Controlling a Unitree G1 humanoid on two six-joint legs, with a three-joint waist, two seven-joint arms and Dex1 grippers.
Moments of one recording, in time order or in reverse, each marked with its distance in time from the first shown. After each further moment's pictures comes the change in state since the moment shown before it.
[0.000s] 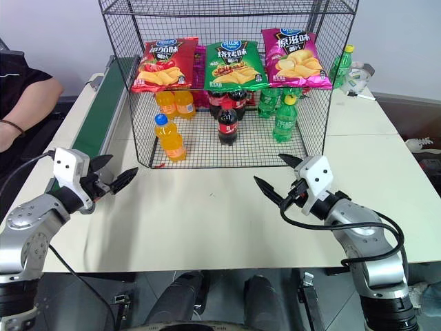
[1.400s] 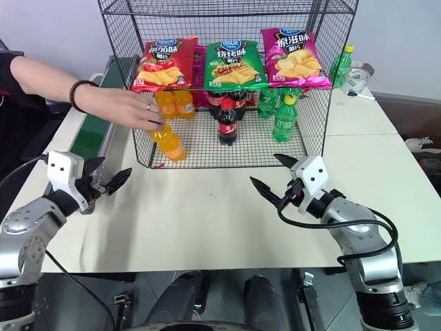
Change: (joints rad) left arm 0.026 -0.017 0.027 -0.005 0.001 -0.001 0.049; right arm -0.031 0.016 0.039 0.040 -0.011 -0.029 0.027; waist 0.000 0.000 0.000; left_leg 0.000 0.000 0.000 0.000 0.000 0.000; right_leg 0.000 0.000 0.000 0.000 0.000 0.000
